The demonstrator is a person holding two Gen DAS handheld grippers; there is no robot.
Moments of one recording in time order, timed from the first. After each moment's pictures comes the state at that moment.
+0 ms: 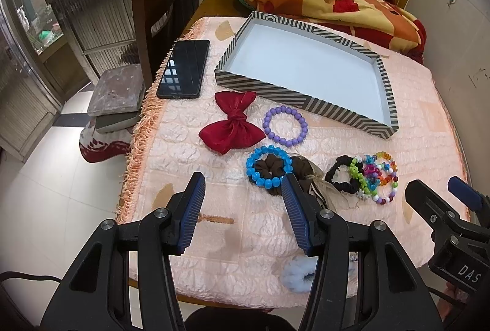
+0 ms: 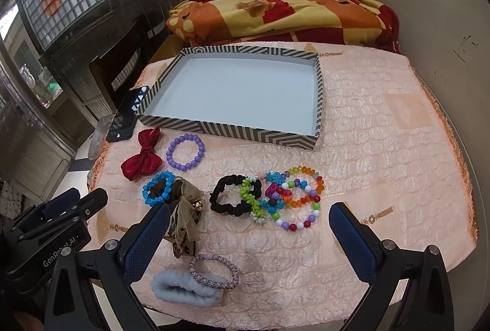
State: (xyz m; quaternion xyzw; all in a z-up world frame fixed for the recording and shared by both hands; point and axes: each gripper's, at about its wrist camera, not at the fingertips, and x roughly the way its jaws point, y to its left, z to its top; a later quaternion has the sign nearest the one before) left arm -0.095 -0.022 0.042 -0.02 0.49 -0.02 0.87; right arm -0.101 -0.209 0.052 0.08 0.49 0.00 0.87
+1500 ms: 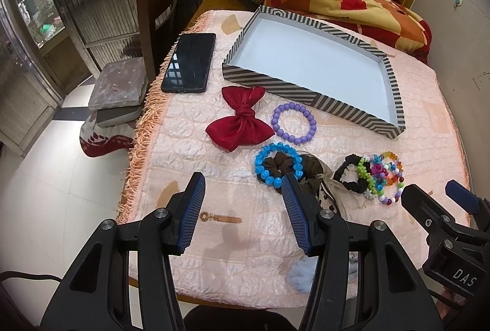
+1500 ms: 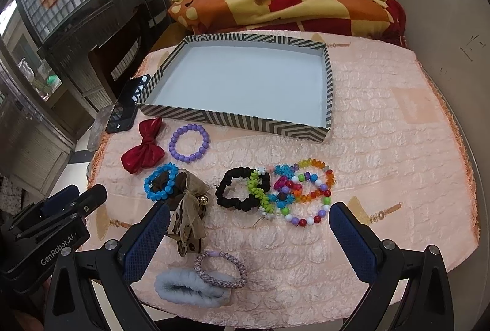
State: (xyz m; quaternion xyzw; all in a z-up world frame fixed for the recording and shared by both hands) left arm -0.091 -0.017 0.037 -0.02 0.51 -0.01 0.86; right arm -0.093 -0.199 0.042 0.09 0.51 0.02 0.86
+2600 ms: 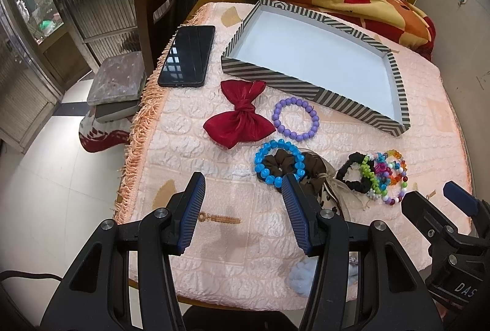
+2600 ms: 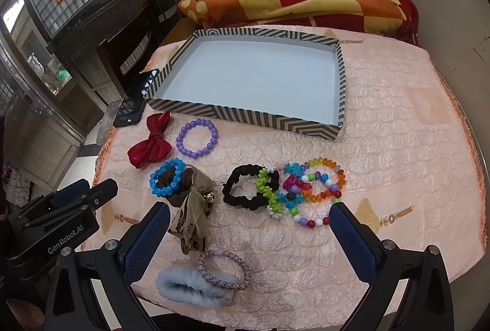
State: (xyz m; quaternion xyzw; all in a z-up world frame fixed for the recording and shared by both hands) left arm -0.084 -0.021 0.028 -0.02 0.52 0.00 0.85; right arm -0.089 -0.200 0.036 0.07 0.52 0.03 0.85
